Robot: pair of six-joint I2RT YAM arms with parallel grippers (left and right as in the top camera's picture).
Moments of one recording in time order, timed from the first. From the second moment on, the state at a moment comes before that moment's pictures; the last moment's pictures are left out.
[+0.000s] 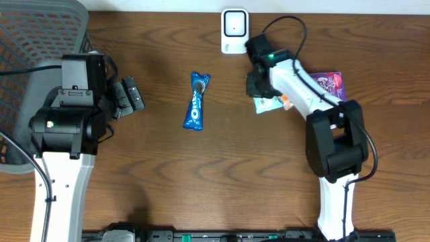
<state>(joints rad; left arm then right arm) -0.05 1.24 1.43 -1.14 -0.14 -0.37 0.36 2.20 1.71 -0.88 0.10 0.46</state>
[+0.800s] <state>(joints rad) -0.05 1.24 1.43 -1.14 -0.14 -0.37 0.38 2.22 1.90 -1.00 0.09 0.58</state>
